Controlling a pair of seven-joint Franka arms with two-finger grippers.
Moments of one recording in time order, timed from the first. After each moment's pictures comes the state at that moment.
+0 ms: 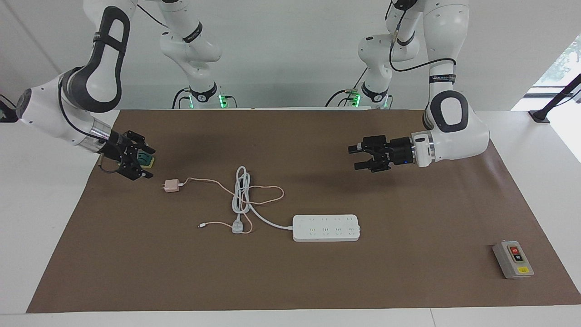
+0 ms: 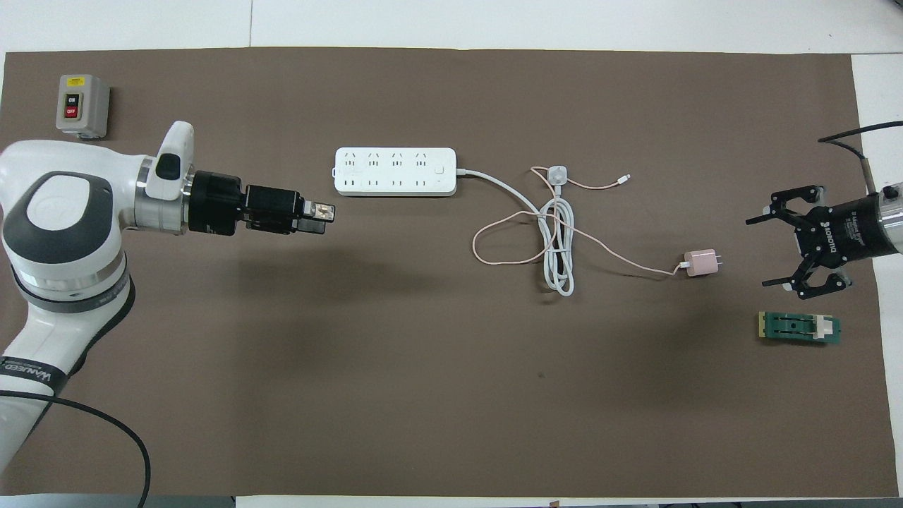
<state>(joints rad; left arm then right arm) 0.00 0.22 -0.10 -1.97 -1.22 1.74 0.58 -0.19 0.15 -0.11 -1.94 0.48 1.78 0.92</state>
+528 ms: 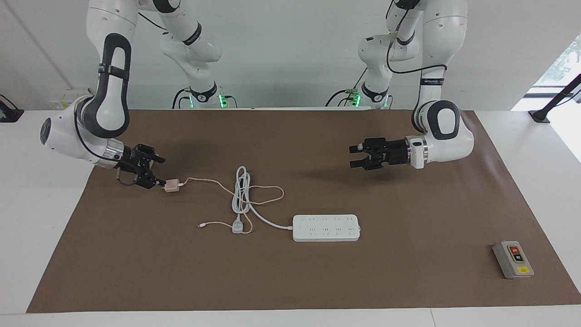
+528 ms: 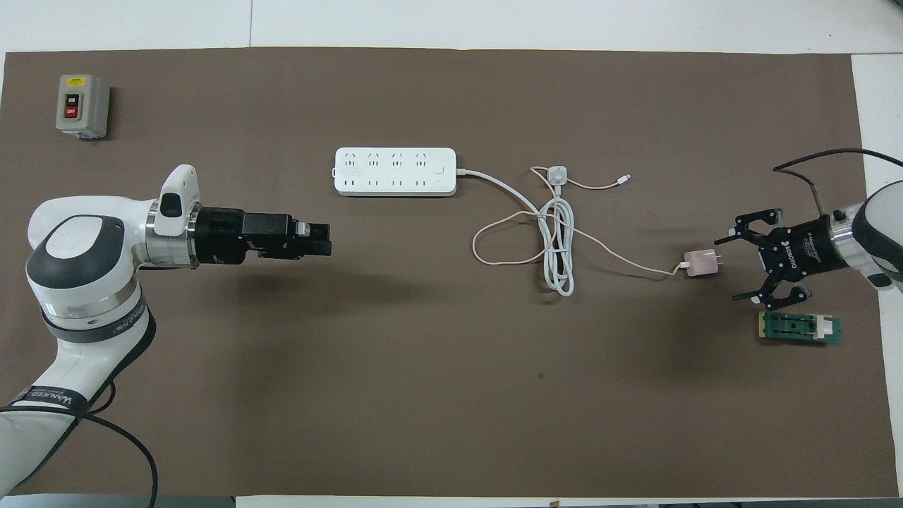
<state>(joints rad) 0.03 0.21 -0.11 -2.10 -1.40 1.70 0.63 -0.20 0.26 -0.12 -2.00 0.54 1.84 0.79</state>
